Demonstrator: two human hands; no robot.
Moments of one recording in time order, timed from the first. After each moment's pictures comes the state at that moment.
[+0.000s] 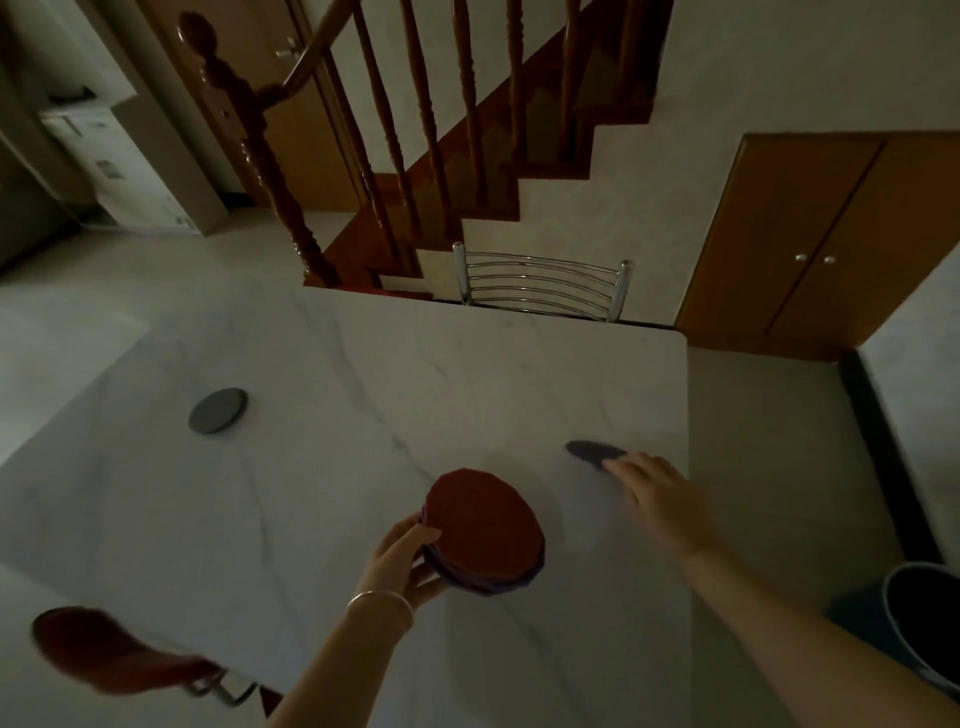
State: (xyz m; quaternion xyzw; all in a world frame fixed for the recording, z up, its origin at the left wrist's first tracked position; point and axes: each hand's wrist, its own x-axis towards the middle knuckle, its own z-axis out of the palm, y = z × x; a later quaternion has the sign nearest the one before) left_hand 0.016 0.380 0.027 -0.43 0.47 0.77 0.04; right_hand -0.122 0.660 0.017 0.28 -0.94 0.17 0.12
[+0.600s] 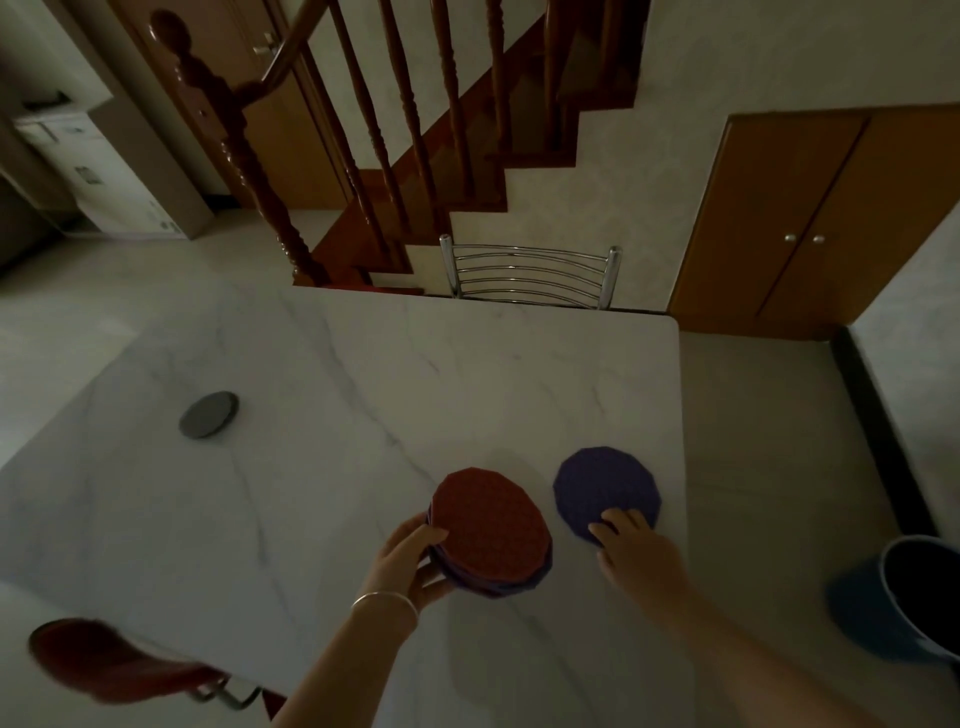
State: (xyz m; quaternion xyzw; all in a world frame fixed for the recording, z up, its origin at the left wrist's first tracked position) left_hand 0.017 0.389 0.028 -0.42 0.48 0.76 0.07; right_hand -0.068 0.651 -0.041 0.27 -0.96 0.03 -0.06
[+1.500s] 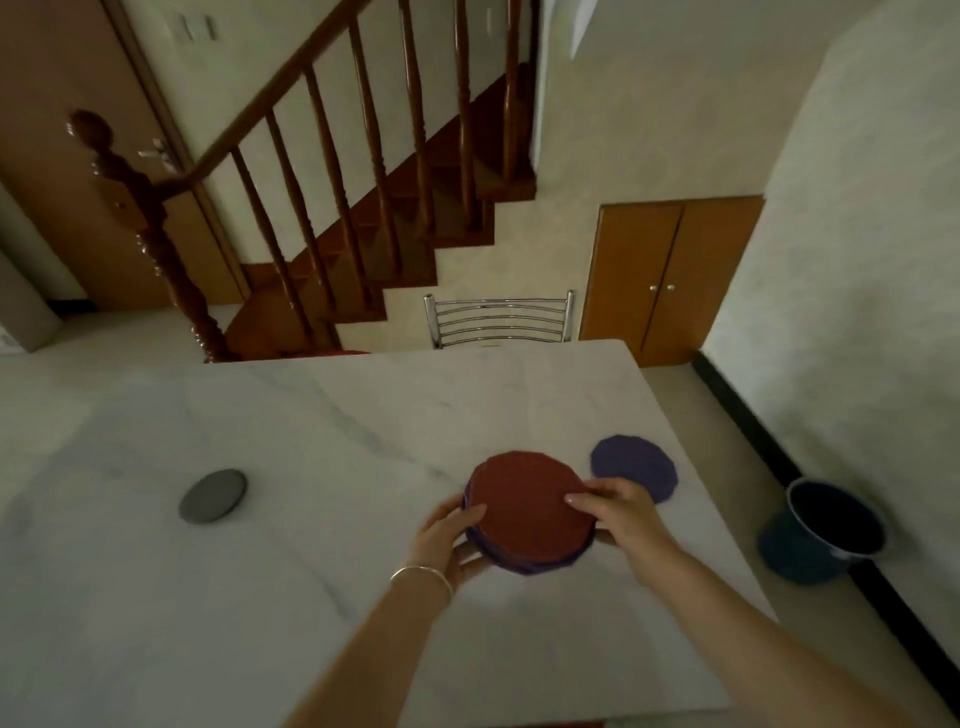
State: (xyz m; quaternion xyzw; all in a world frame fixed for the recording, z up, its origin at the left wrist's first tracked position) left_hand 0.038 0.252 0.052 -0.23 0.50 0.81 0.21; right_hand 0.030 0.474 0.067 -0.21 -0.73 0.64 -0.08
